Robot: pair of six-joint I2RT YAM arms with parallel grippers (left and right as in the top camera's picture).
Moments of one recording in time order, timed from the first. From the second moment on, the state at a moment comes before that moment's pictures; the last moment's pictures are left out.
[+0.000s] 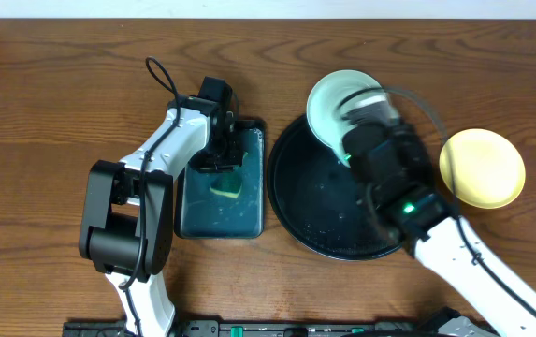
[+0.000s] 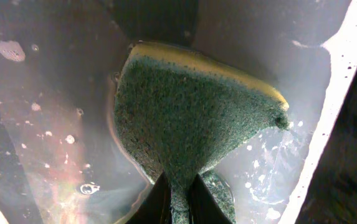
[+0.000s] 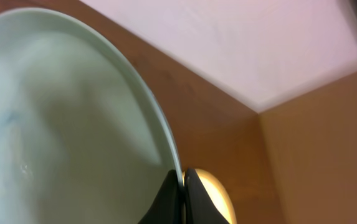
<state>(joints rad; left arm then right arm) -0.24 1.97 1.33 -0.88 0.14 -0.27 0.58 1.27 0.92 -0.34 0.89 -0.14</state>
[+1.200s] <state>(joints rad) -0.24 1.97 1.33 -0.88 0.14 -0.27 -0.47 1.42 0.93 -0.58 0.17 0.53</state>
